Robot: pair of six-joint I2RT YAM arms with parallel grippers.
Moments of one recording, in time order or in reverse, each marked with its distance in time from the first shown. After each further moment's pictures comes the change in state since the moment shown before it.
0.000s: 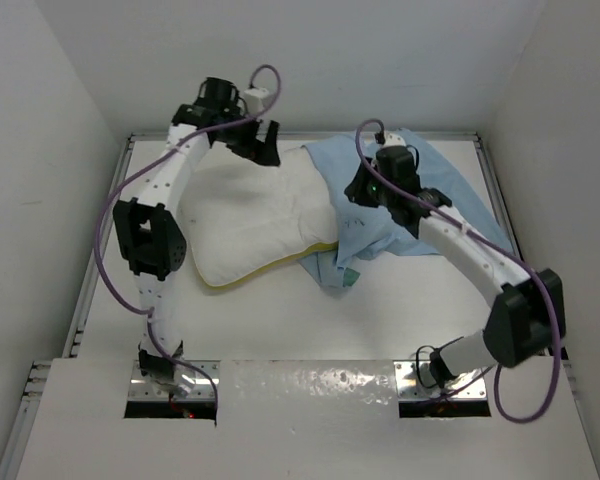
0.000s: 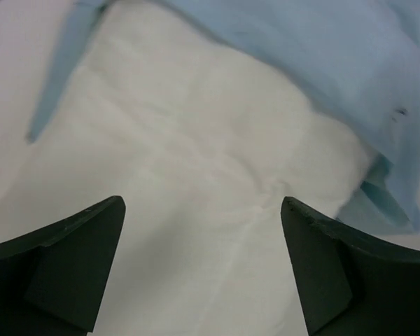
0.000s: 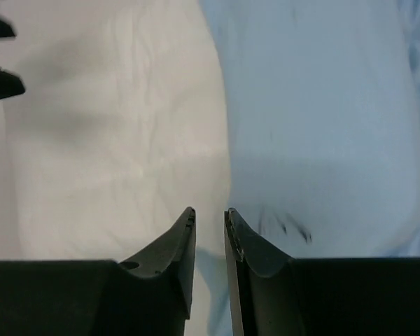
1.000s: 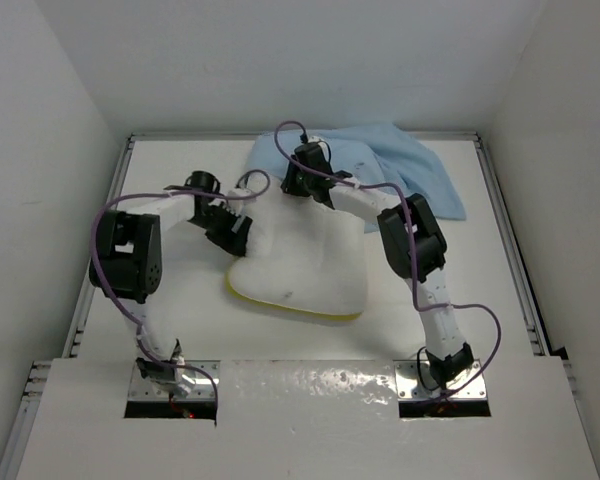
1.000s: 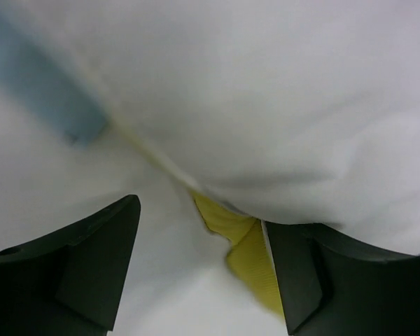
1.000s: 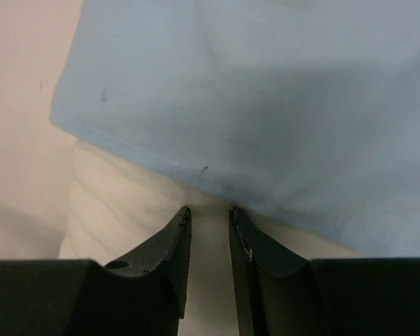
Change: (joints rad) left arm 0.185 -0.248 -0.964 0.339 -0.045 0.230; right arm 0.133 0.928 0.711 0.161 0.039 0.112
